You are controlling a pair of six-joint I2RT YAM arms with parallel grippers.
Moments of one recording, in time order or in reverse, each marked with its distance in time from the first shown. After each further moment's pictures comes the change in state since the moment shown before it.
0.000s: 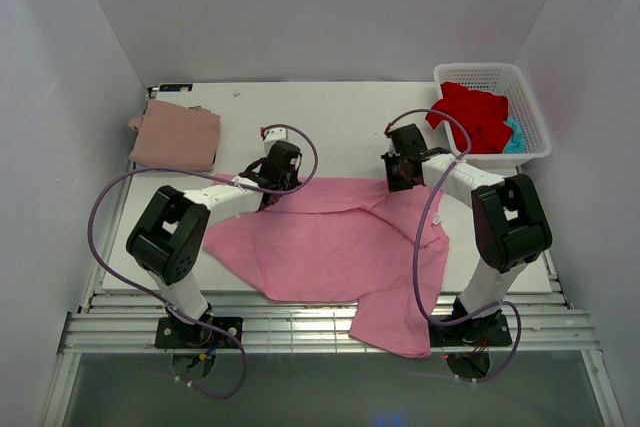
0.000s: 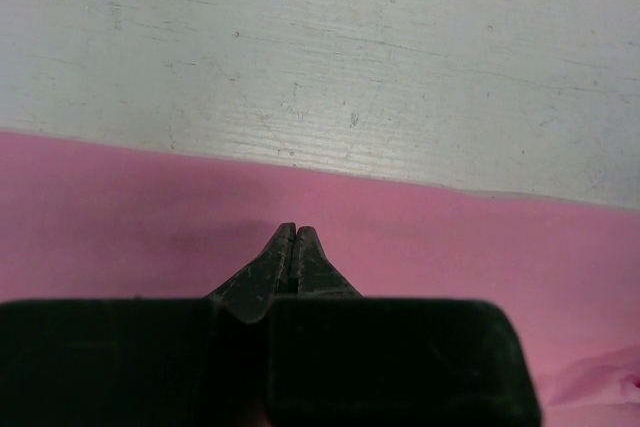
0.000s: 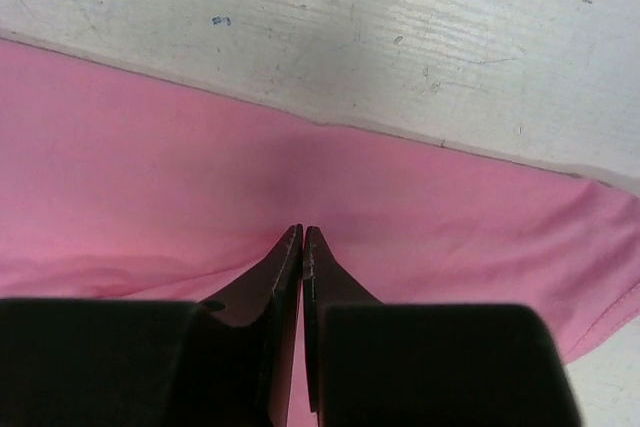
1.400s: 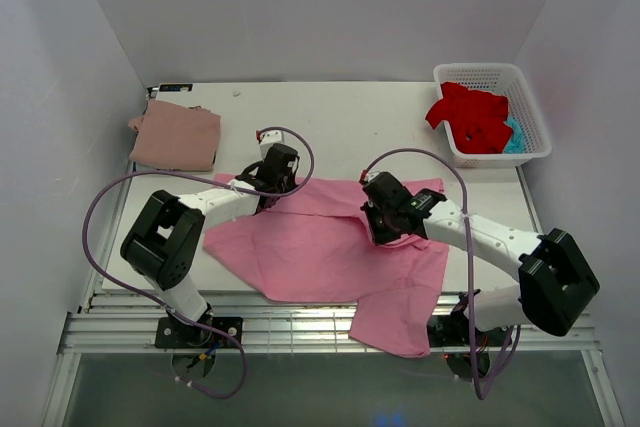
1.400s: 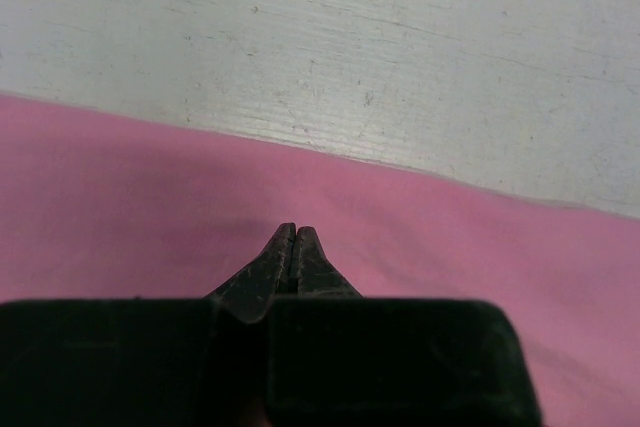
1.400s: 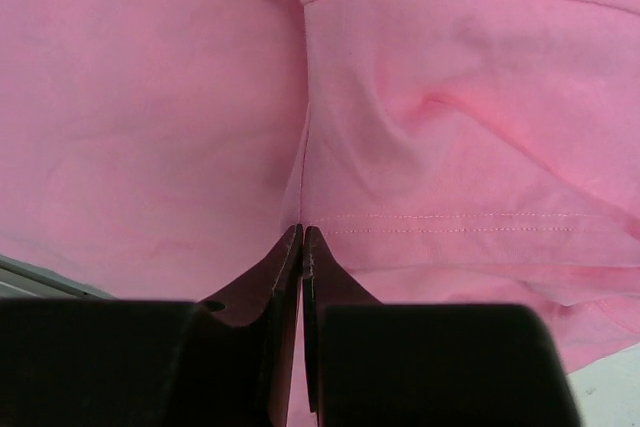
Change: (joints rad) left arm 0.000 -0.042 -0.034 -0.025 -0.003 -0.038; right arm 0.389 -0.398 -0.237 -0.248 0.023 0.209
